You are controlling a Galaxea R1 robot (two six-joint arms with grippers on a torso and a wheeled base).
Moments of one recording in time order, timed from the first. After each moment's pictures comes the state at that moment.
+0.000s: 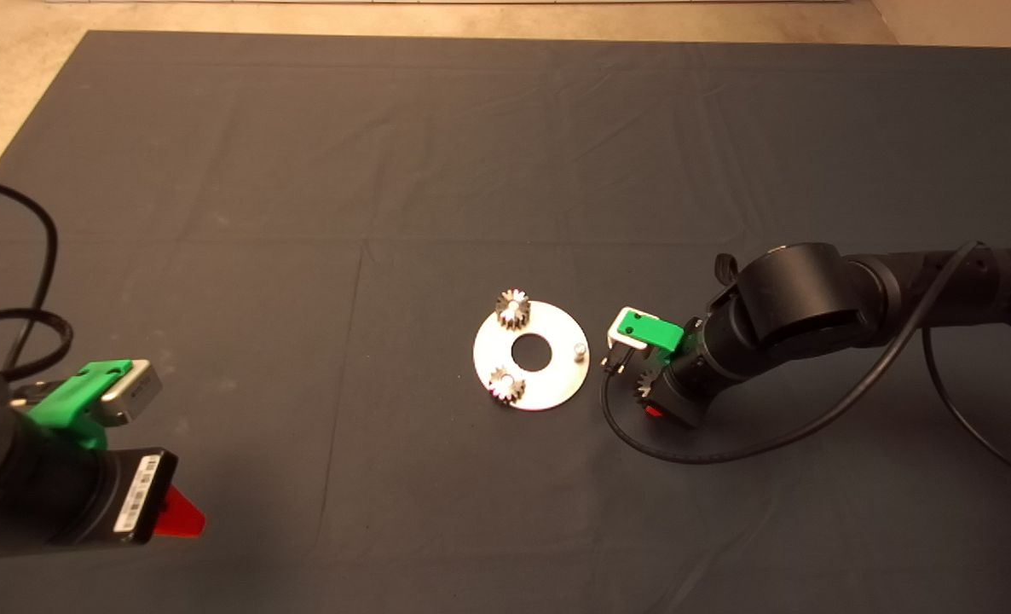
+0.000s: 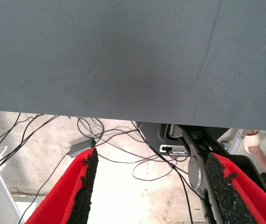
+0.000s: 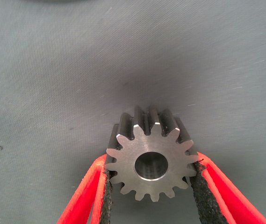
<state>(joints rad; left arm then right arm) -0.54 1.89 -0.40 0.03 1.53 -1.59 0.20 2.50 -0.87 -0.53 -1.53 0.71</state>
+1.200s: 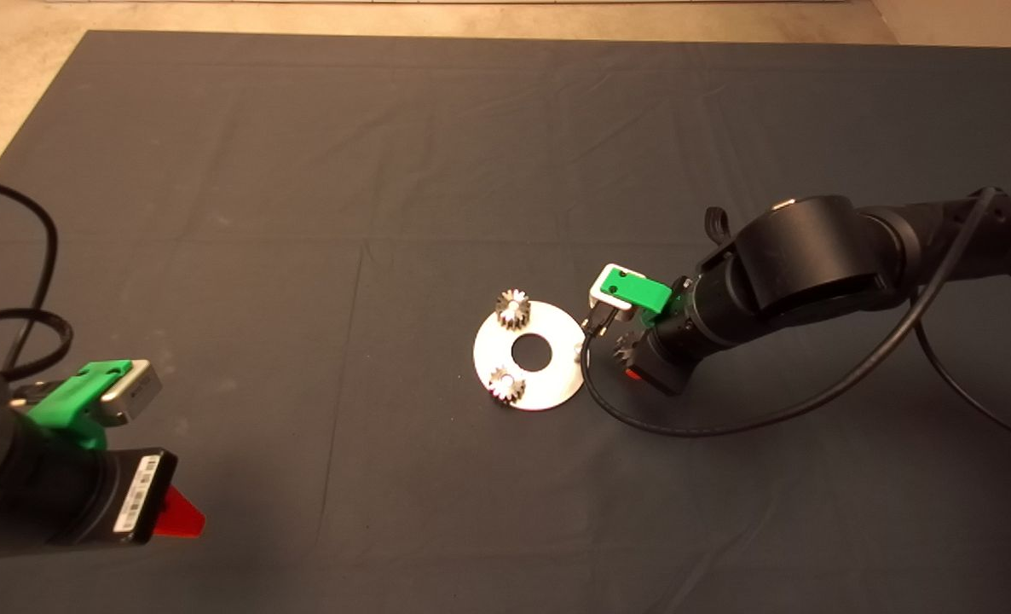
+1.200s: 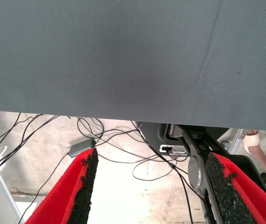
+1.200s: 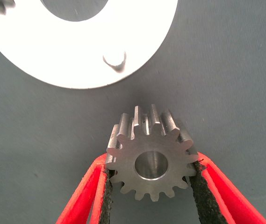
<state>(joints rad) -0.54 1.89 -0.40 0.03 1.53 -1.59 0.30 2.57 -0.84 -0.54 -1.53 0.81</state>
